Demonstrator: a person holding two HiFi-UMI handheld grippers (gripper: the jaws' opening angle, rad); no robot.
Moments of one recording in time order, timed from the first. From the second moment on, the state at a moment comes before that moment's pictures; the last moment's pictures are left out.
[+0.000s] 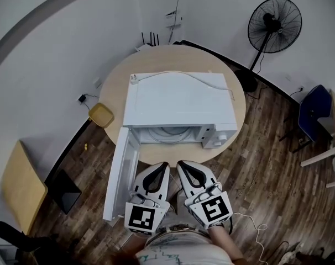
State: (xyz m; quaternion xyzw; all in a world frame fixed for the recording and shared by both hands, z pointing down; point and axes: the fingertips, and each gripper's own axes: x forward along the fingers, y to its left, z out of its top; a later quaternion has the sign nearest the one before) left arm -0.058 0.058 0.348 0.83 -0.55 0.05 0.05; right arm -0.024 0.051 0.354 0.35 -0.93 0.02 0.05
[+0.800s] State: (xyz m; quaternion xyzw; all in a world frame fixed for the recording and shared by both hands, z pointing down) left arm -0.046 -0.080 0.340 0.81 -0.59 0.06 0.04; right arm -0.015 -0.088 0.341 0.30 -0.95 0.02 0.02
